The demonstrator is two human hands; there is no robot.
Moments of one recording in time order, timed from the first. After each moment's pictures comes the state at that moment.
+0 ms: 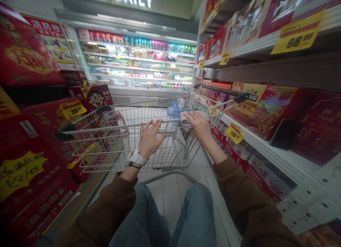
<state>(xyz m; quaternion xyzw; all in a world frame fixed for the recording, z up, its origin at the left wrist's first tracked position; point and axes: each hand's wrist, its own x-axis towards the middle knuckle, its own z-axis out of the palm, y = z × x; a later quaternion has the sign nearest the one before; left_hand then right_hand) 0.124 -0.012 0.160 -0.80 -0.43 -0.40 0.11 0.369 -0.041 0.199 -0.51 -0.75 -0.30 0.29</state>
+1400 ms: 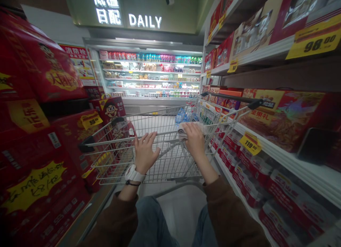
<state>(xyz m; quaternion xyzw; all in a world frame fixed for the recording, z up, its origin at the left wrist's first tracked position) 0.069 -0.003 0.152 -0.75 -0.50 -0.42 0.13 0.294 -0.008 0.174 -0.53 -0.68 -0.29 0.42</state>
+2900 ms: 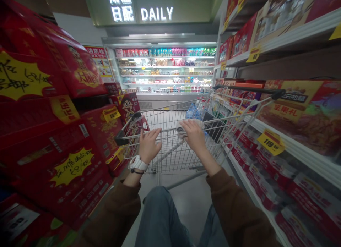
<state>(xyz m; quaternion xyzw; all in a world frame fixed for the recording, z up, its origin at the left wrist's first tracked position) 0.022 0.005 0.147 -0.76 -0.51 -0.37 0.16 0.254 0.010 0.168 -0.48 -0.76 -0.22 0.39</state>
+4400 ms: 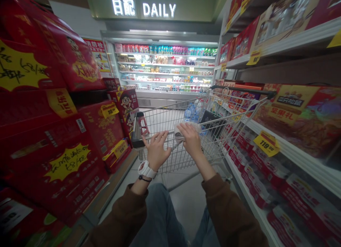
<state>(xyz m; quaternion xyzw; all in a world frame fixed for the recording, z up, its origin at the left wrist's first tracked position) 0.066 -0.028 0.132 -0.74 -0.53 -0.40 0.10 0.244 0.001 0.144 -0.46 -0.77 -0.20 0.40</state>
